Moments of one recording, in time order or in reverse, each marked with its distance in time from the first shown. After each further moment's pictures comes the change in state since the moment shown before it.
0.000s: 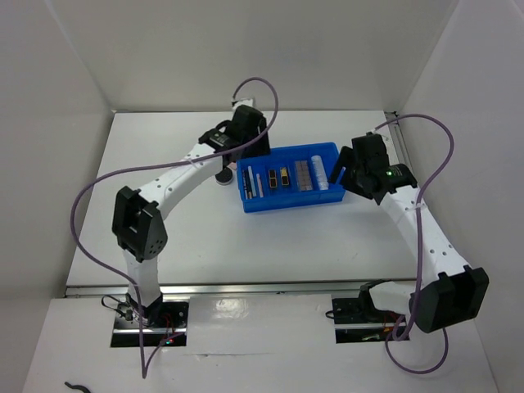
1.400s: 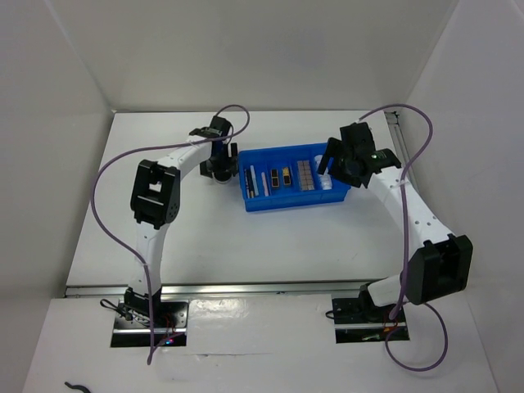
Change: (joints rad) left arm 0.306 0.352 0.032 -0.169 0.166 0.189; right arm 0.021 0.187 0.088 0.074 -0.074 -0.027
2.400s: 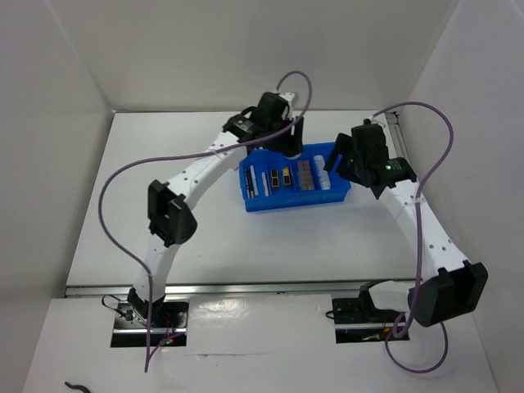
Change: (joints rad) left arm -0.331 -0.121 0.406 -0.041 0.140 0.009; right arm 0.001 -0.119 -0.004 0.011 0.046 0.005
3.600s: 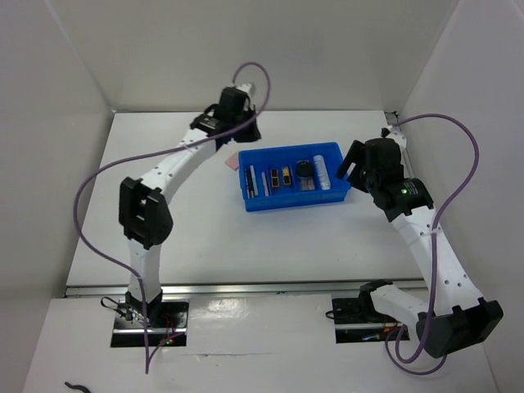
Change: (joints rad) left arm 0.137 -0.110 -0.295 0.219 0.007 -0.028; right arm 0.000 -0.218 -0.101 -0.005 0.103 0.027
